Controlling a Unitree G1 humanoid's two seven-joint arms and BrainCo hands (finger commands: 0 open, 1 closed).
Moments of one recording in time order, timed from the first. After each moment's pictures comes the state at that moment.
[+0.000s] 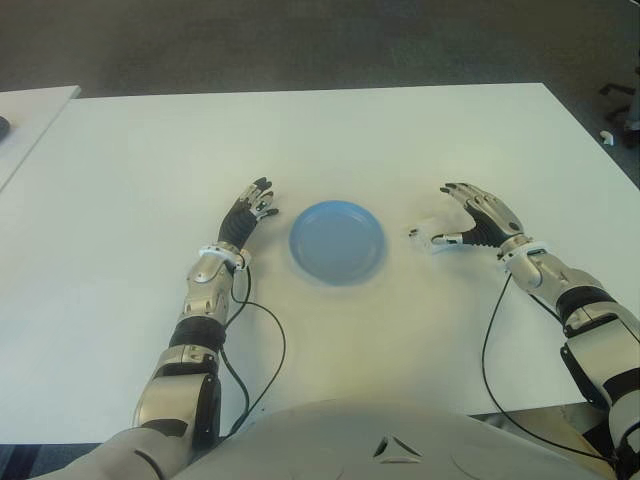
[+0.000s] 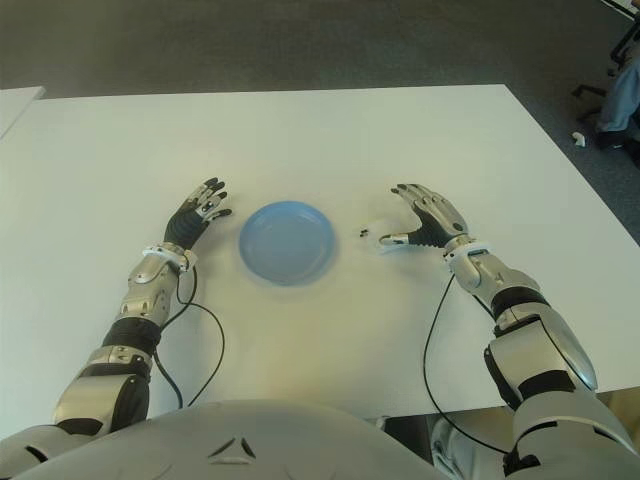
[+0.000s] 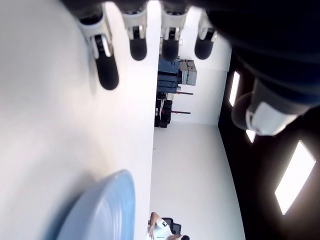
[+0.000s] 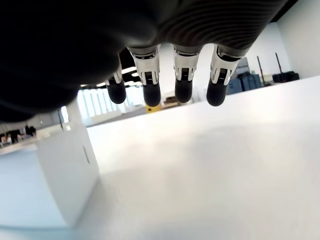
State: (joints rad) left arm -0.25 0.15 0.14 0.71 -0.18 -0.27 -0.38; right arm -0.55 -0.69 0.51 1.17 -0.69 -0.76 -0.54
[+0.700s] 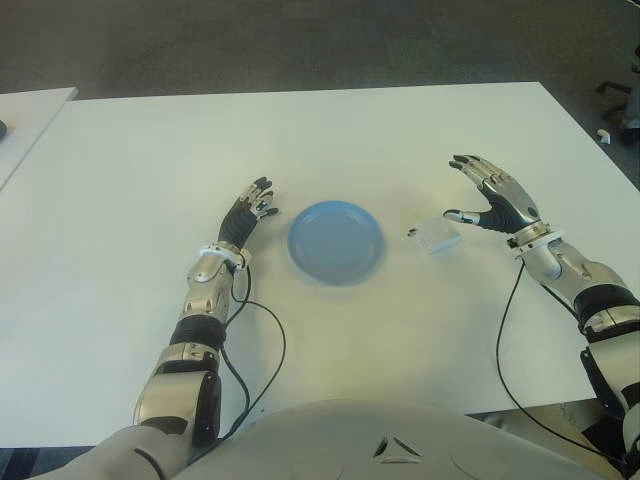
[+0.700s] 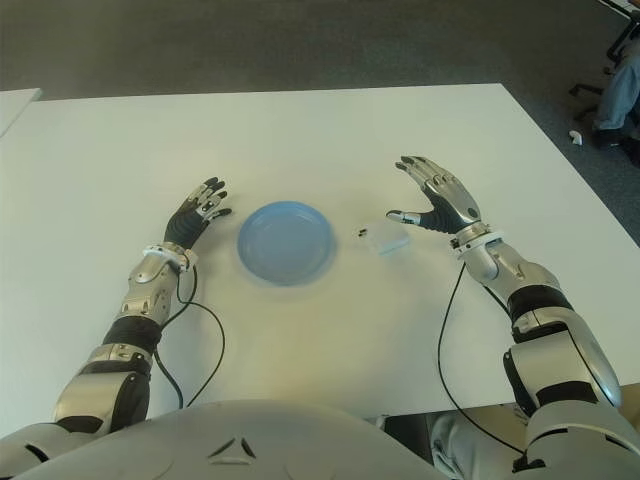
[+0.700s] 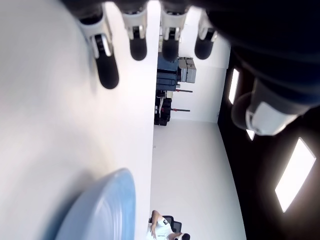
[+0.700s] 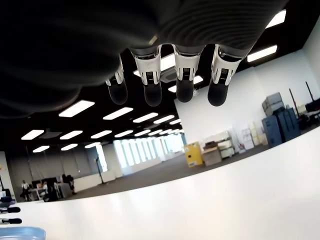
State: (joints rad) left arm -0.26 0.15 0.14 0.74 -0.18 -0.29 -0.39; right arm -0.51 -0.76 0.40 1.03 -0.67 -0.88 -0.56
